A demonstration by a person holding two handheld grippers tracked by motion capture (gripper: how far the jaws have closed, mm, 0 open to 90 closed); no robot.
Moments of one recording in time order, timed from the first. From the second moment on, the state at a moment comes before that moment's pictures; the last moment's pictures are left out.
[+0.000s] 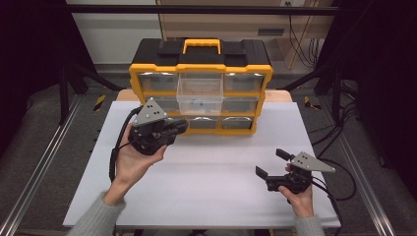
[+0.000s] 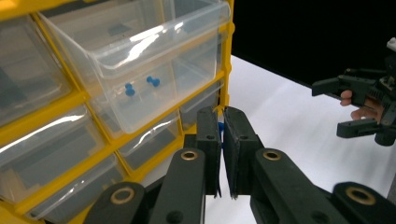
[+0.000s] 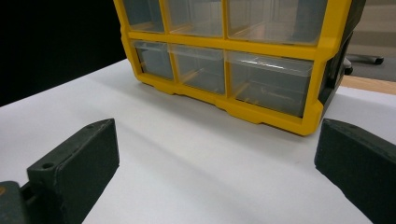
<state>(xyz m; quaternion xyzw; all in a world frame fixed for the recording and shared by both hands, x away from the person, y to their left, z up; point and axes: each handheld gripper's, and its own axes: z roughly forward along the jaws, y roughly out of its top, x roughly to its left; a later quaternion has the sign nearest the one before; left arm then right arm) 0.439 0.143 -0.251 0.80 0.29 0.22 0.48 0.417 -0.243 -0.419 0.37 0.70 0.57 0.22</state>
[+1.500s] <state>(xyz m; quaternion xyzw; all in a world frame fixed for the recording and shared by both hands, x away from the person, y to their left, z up) 0.492 0.127 -0.202 0.78 0.30 0.26 0.48 0.417 -0.244 -0.418 0.37 0.70 0.57 0.22</state>
